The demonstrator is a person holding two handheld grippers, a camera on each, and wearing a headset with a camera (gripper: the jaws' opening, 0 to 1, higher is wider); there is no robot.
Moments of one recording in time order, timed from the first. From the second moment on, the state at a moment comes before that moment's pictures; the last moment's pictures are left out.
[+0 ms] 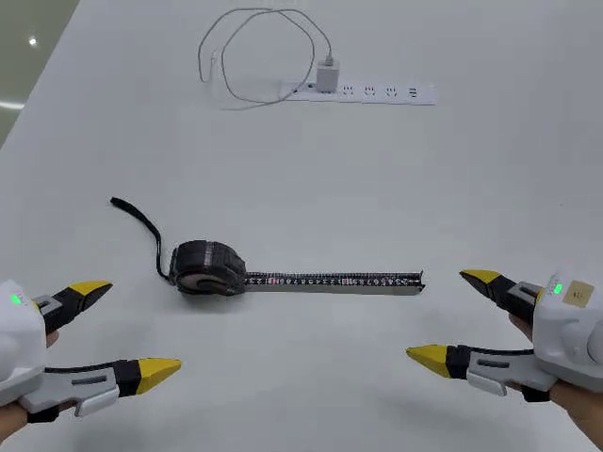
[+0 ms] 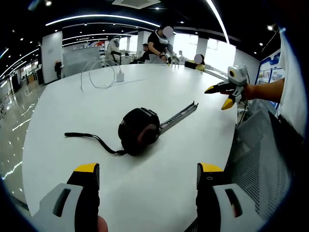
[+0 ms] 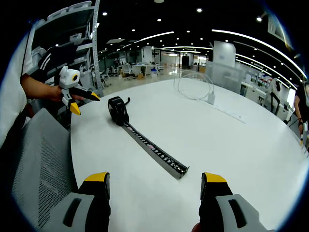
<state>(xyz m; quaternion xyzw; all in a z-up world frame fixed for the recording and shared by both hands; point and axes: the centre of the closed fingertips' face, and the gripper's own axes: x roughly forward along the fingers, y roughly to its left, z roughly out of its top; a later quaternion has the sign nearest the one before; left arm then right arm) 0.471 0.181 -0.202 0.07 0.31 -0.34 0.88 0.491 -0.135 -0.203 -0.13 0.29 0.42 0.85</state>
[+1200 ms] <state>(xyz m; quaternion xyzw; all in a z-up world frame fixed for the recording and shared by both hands) 0.450 0.183 -0.197 0.05 0.29 -0.30 0.91 0.456 -0.138 -0.207 -0.09 0.30 0.40 0.86</state>
